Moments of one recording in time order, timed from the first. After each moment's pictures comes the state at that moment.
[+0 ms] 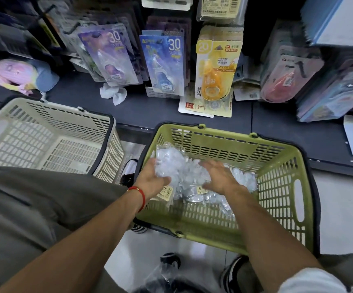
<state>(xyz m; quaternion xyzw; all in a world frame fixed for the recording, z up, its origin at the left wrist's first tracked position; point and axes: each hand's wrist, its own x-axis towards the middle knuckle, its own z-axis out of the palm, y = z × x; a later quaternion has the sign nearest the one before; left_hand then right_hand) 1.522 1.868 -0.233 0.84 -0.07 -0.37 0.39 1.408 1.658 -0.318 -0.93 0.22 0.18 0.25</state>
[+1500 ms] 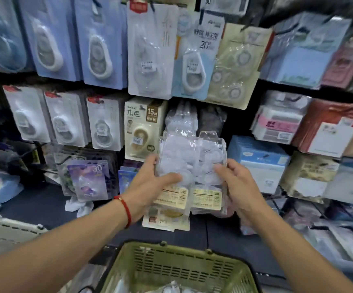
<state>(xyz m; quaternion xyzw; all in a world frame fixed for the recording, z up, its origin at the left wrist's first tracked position) 1.575 1.744 0.025 0.62 -0.29 -0.29 0.67 1.420 1.583 0.036 -0.69 0.25 -0.30 0.62</state>
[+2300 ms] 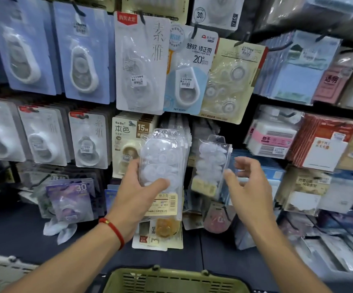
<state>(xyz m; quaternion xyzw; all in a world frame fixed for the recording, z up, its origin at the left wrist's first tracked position) 1.599 1.733 0.029 0.61 -0.29 -0.21 0.71 1.425 1.568 0.056 -0.76 0.34 -0.44 0.33</state>
